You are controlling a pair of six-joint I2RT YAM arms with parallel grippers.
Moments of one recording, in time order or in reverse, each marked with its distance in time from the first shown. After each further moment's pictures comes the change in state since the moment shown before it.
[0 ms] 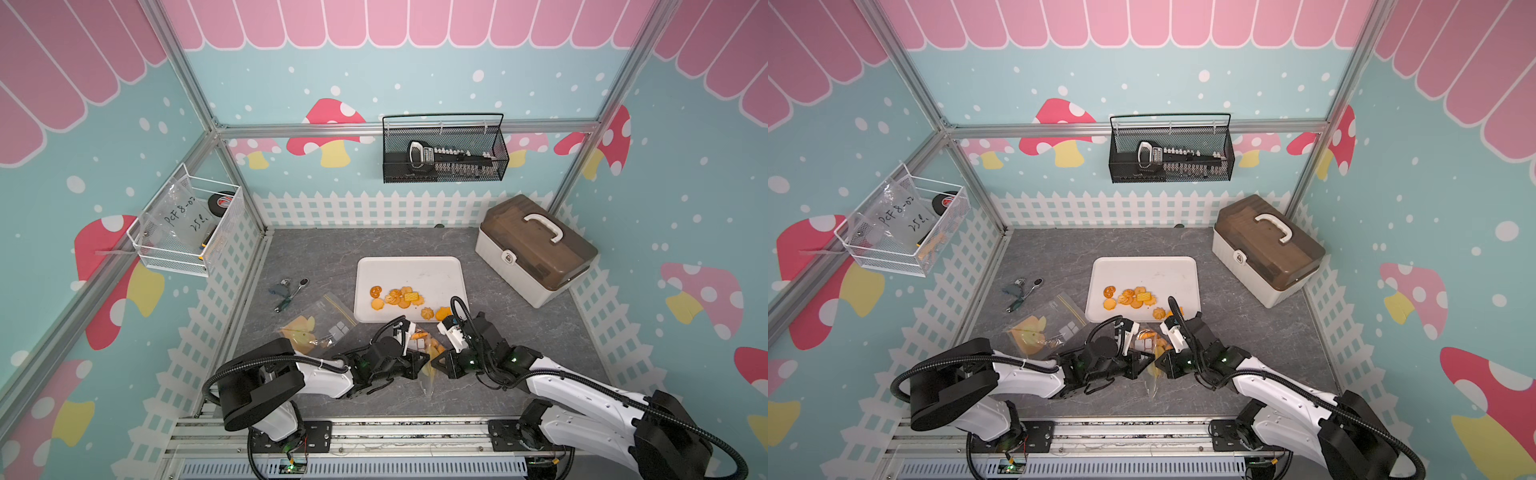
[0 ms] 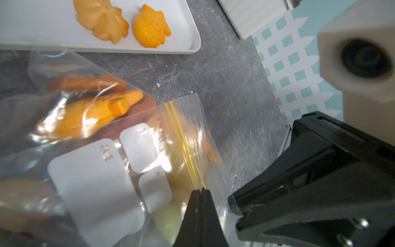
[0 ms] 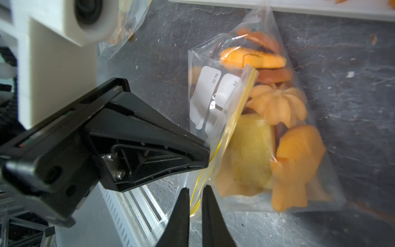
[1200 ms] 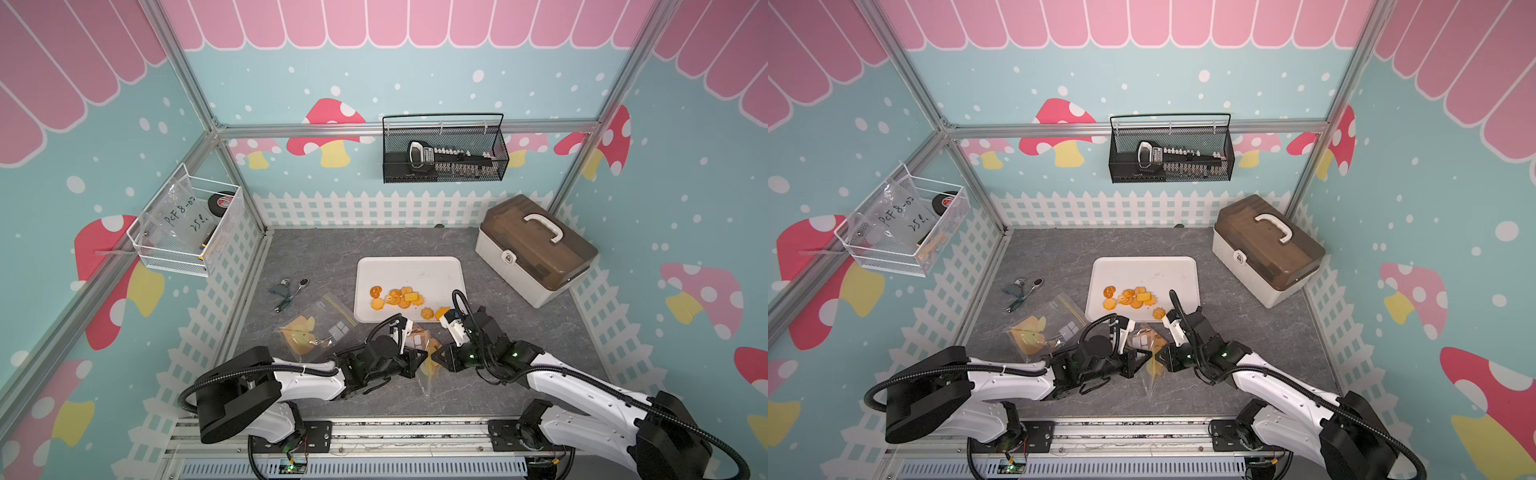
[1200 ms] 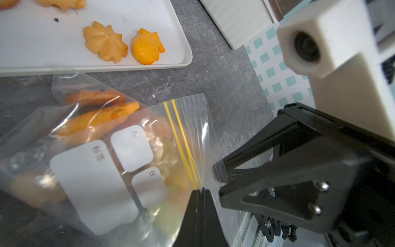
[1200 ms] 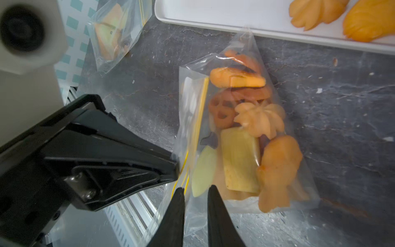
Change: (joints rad) left arm -0.006 -0.135 -0.002 -0.109 -0.031 0.019; right arm -0.019 0.035 0.060 -0.037 0.034 0.015
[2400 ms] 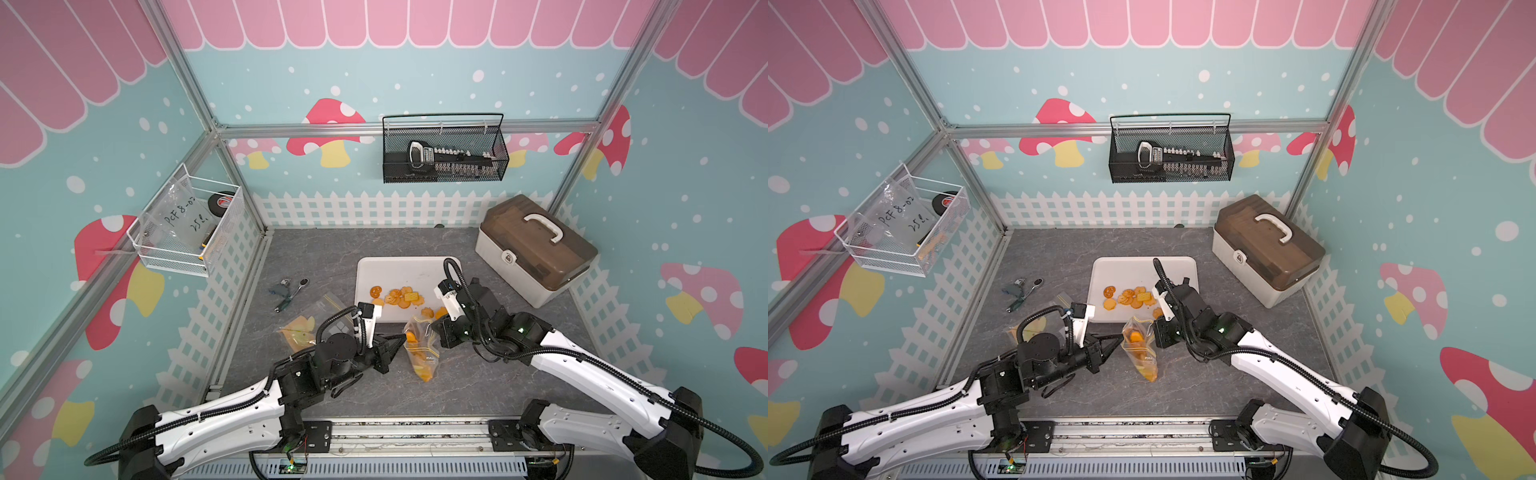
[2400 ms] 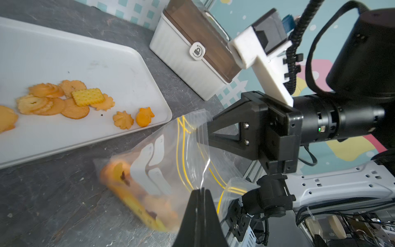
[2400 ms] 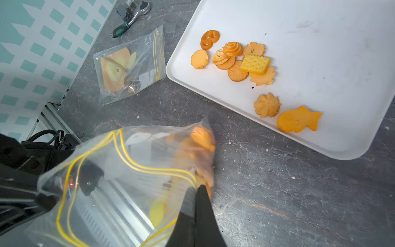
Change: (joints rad) left arm -0.007 -0.630 0.076 -0.499 -0.144 0.116; right arm 0.103 0.081 0.481 -0.371 0.279 -0.132
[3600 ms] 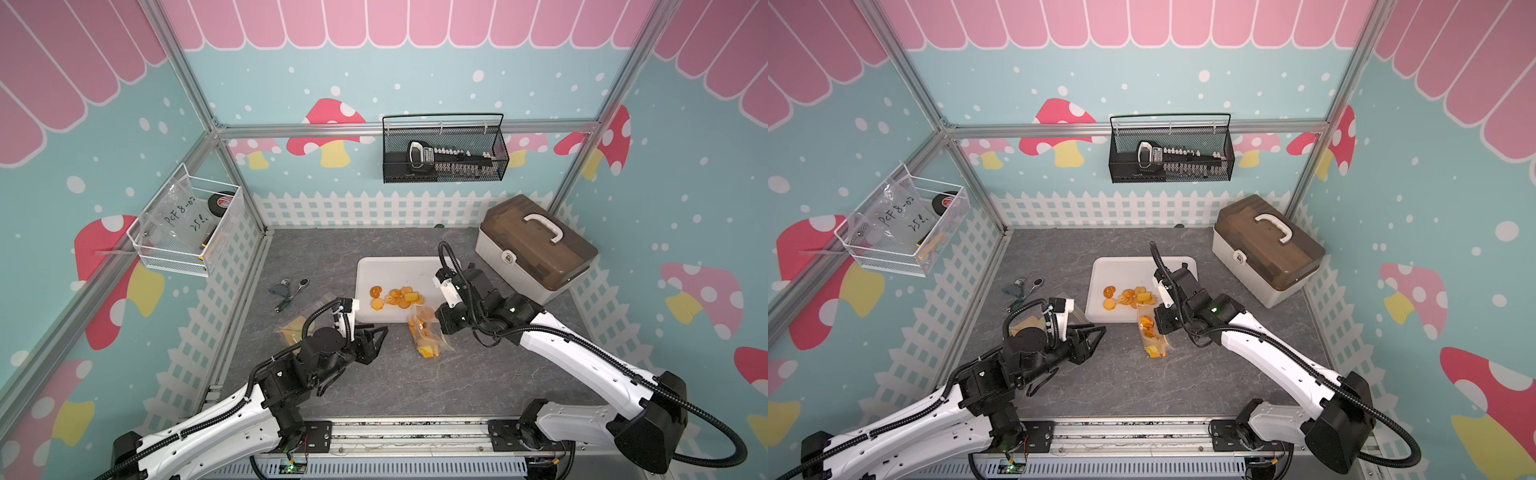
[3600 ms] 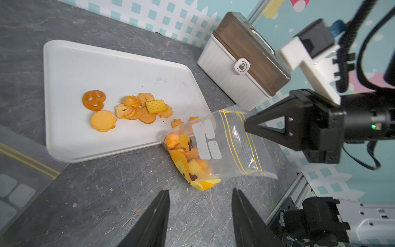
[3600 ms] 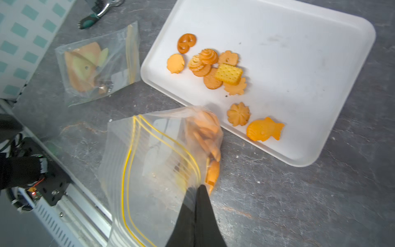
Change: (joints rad) left arm 0.154 -0.119 -0.001 -0.227 -0.089 0.053; right arm -0.068 0.121 0.137 -0.079 -0.010 -0.124
